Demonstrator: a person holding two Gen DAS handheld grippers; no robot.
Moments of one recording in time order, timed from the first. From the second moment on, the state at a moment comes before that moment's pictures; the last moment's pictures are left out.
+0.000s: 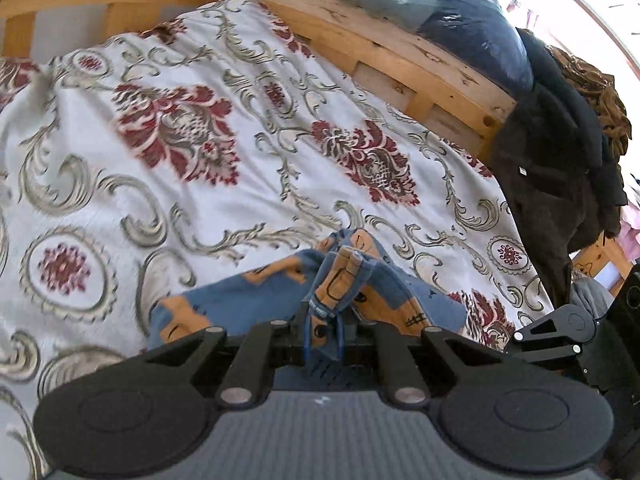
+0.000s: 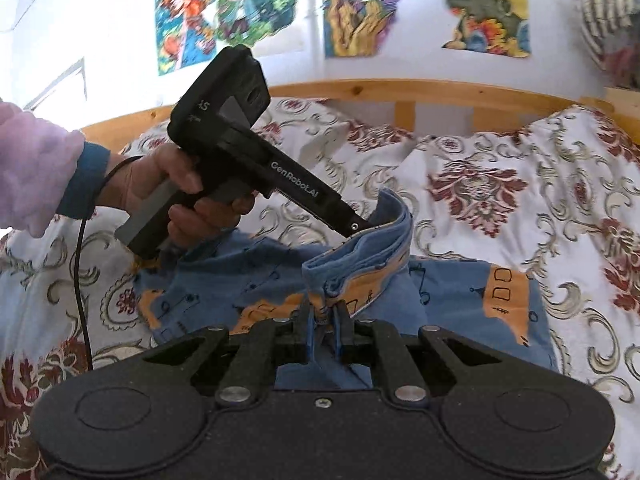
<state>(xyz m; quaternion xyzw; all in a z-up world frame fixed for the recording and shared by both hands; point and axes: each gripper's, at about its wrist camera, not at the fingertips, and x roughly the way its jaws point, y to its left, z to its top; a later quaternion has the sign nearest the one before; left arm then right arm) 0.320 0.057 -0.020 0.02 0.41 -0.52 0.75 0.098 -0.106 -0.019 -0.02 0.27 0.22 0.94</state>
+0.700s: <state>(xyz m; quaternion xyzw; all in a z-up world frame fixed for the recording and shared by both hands) 0.318 0.116 -0.035 0.02 0.47 -0.43 0.77 0.102 -0.075 -0.050 -0.08 0.33 0.26 0.90</state>
